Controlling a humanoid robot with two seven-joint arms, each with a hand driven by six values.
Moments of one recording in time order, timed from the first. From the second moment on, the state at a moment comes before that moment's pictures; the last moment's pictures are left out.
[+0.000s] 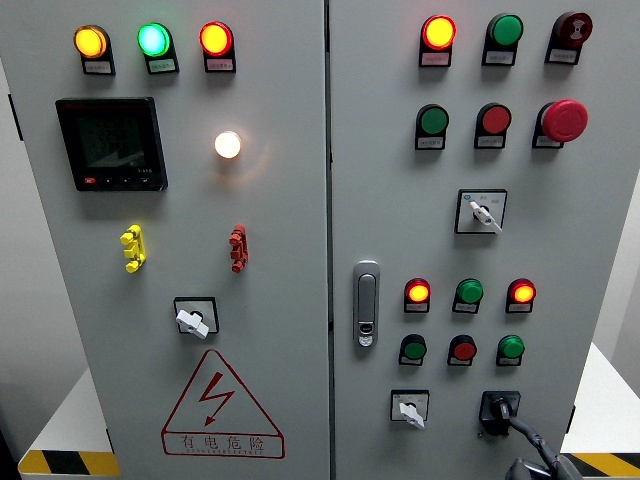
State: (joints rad) left arm -0.04 -0.09 0.02 -0.19 0.04 0.09 0.03; right arm 0.23 0.14 1.63 1.35 -1.45 0.29 0.00
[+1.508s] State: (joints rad) left arm -0.04 -0.09 0.02 -0.19 0.04 0.09 0.03; right arm 0.23 0.14 1.56 1.35 -1.45 0.29 0.00
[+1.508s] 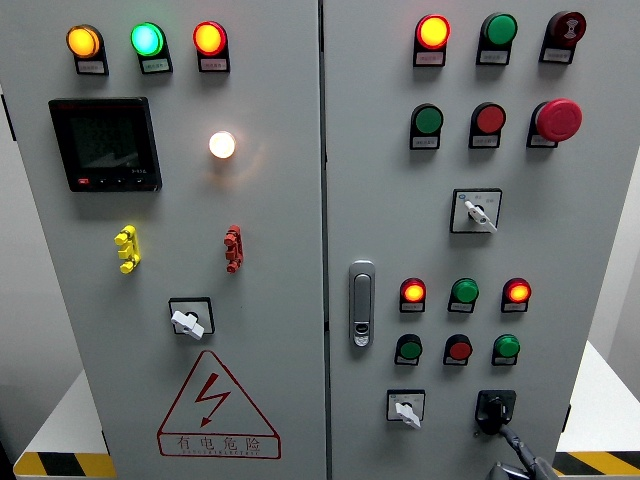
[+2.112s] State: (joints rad) left arm -0.04 -0.09 0.02 -0.19 0.04 0.09 0.03; right arm 0.23 0.14 1.56 1.37 -1.45 0.29 -0.01
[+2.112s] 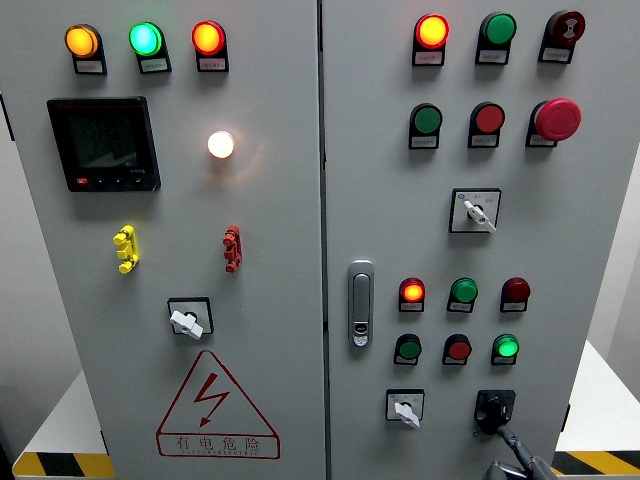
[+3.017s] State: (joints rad) left arm -0.04 -0.09 0.02 -0.19 0.04 0.09 0.03; right arm 0.22 0.10 1.62 1.36 -1.45 0.29 -0.01
